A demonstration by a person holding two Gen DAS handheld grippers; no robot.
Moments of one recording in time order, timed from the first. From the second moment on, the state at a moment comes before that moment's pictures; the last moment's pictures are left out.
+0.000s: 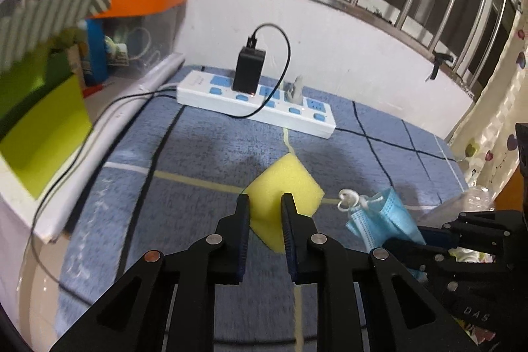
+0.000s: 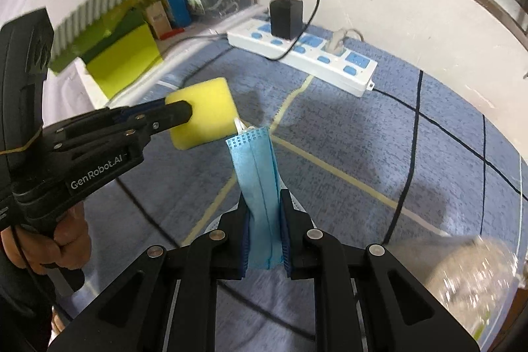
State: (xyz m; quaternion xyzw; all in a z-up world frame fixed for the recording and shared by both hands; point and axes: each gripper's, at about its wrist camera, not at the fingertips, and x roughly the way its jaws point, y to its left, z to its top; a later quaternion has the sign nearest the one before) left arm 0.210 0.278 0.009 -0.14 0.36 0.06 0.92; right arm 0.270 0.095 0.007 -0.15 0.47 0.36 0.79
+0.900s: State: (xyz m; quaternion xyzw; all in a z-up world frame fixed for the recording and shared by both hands) left arm 0.097 0.123 0.074 -0.11 0.32 0.00 0.94; right arm 0.160 -0.049 0.079 -0.06 0.37 0.38 0.85
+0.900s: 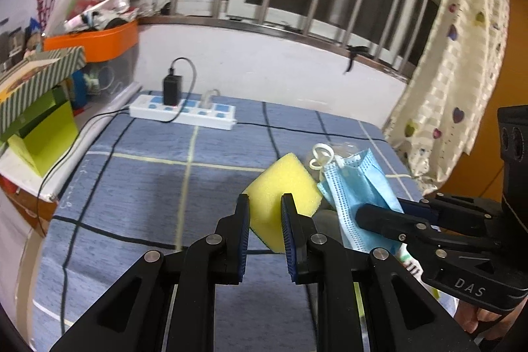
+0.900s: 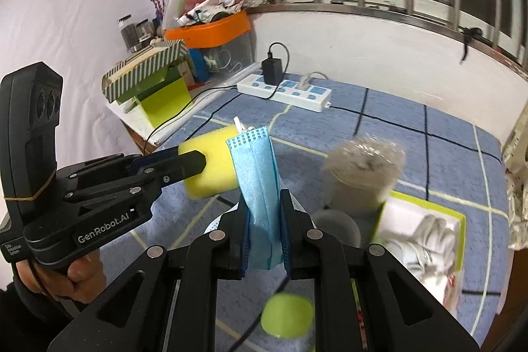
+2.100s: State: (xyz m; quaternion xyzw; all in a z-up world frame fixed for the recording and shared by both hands) left arm 0.088 -0.040 0.032 -0.06 0.38 -0.15 0.91; right arm 0.108 -0.231 0.036 0.04 0.39 0.27 0.88
